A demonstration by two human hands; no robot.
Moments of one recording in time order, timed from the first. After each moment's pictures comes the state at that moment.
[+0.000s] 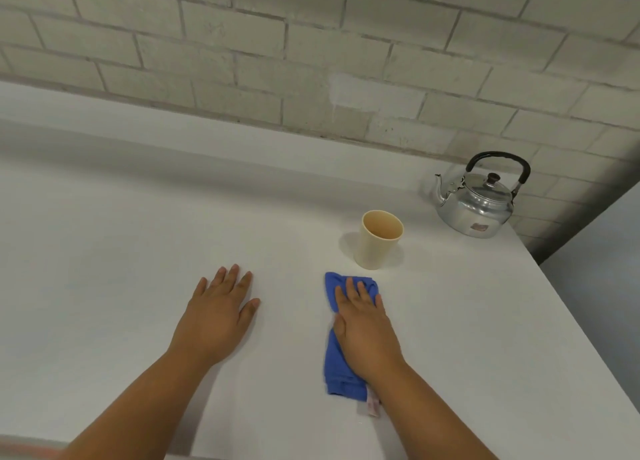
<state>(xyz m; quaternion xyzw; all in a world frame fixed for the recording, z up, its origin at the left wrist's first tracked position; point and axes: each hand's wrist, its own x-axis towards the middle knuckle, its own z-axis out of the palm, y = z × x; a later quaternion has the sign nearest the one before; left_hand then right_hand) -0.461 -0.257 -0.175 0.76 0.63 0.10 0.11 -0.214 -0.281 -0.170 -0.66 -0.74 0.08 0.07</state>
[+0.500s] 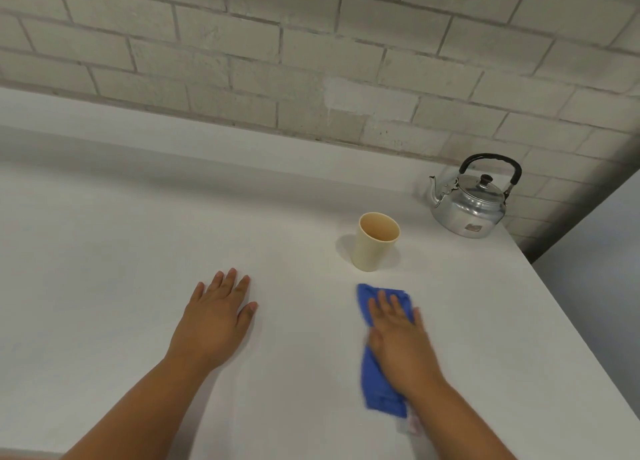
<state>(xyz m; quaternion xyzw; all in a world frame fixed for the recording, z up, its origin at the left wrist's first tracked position) -0.463 -0.255 -0.175 0.76 0.63 0.11 0.11 -0.168 -0.304 -0.160 -0.71 -0.70 0.06 0.03</state>
